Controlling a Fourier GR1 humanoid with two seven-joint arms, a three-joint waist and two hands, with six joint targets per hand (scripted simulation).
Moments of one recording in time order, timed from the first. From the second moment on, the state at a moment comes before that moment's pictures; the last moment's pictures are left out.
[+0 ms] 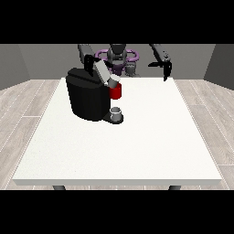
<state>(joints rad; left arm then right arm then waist) -0.12 0.12 0.17 -1.19 -0.05 -0.43 -0.46 -0.61 -0.09 -0.10 -1.12 0.13 -0.17 -0.20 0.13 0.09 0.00</state>
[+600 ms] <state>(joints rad) -0.18 0.13 0.18 -1.15 -0.04 -0.41 -0.46 -0.68 -0.08 -0.08 -1.09 0.16 -0.19 -0.20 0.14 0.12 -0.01</state>
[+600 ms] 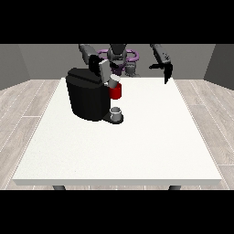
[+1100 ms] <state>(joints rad) -0.19 0.15 0.18 -1.10 -0.03 -0.45 -0.48 -0.74 -0.05 -0.05 -1.10 0.19 -0.27 -0.08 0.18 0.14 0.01</state>
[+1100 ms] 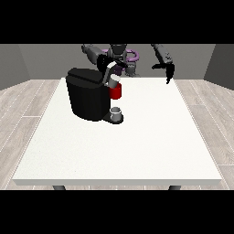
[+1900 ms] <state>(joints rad) -0.23 0.16 0.18 -1.01 -0.03 -0.46 -0.54 -0.89 -0.01 0.11 -1.05 0.24 -0.25 -0.11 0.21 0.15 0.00</state>
